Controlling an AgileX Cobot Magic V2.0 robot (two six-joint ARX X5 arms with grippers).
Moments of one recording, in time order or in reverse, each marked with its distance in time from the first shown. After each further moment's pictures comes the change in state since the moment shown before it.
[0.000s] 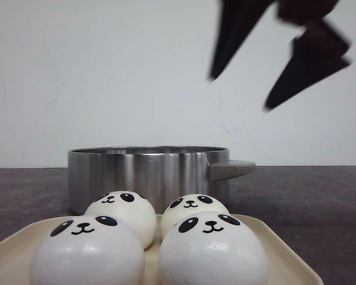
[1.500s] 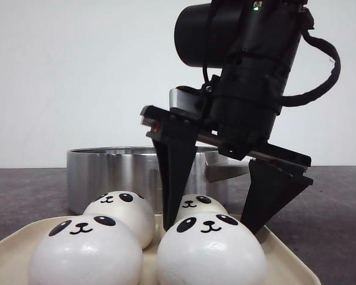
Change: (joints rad) left arm -0.195 -0.002 0.000 -0.042 -0.051 0.001; right arm 0.116 0.407 0.001 0.082 -0.002 0.224
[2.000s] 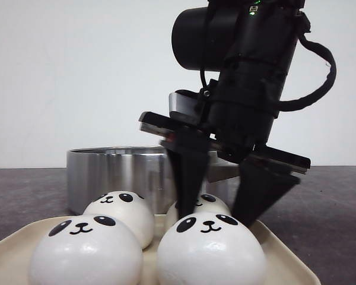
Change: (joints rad) left arm -0.019 0.000 0.000 -0.051 0.000 0.000; right arm 0.000 0.013 0.003 0.008 0.029 0.011
